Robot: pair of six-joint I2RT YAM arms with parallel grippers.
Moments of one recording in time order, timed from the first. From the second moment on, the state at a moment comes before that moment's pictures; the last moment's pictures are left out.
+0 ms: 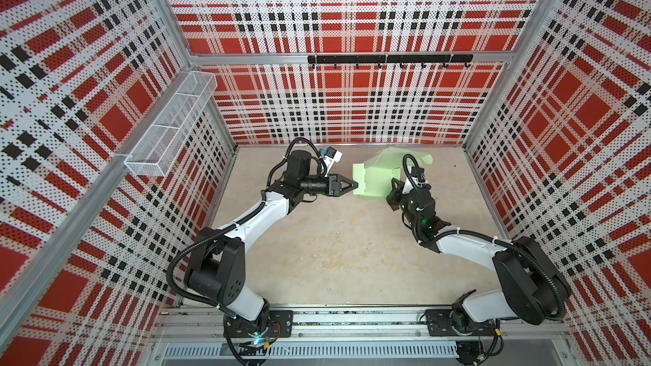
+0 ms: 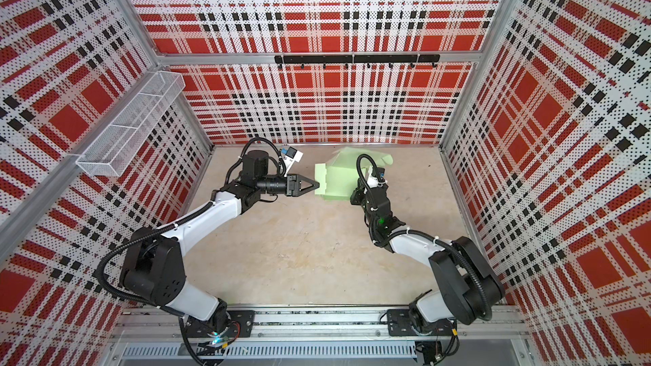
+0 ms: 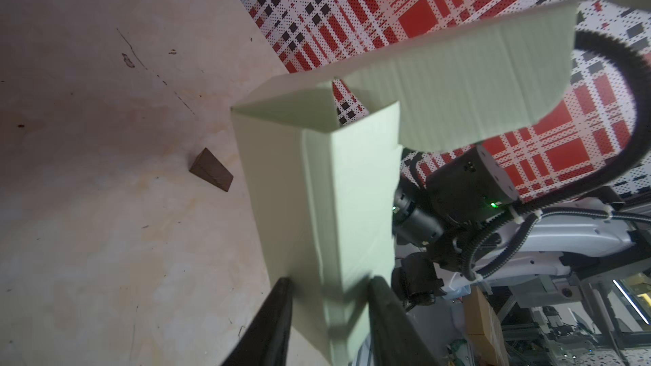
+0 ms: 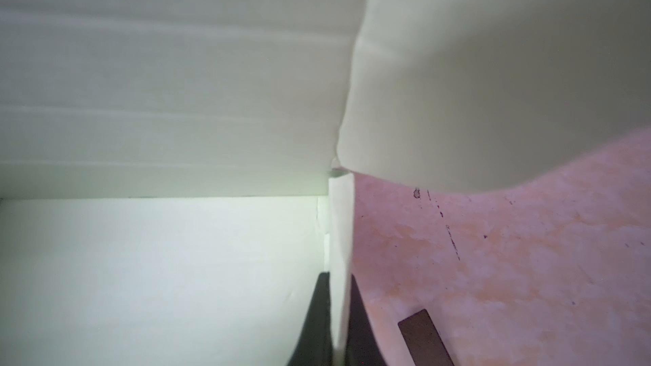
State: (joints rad) left arm -0.39 1.57 1.14 -0.03 0.94 -0.44; right arm 0.53 1.45 0.65 0.61 0.30 0.41
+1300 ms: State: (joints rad) left arm -0.46 1.64 1.19 -0.26 0.48 -0.32; right arm 0.72 1.54 0.88 0.20 0.72 0.52
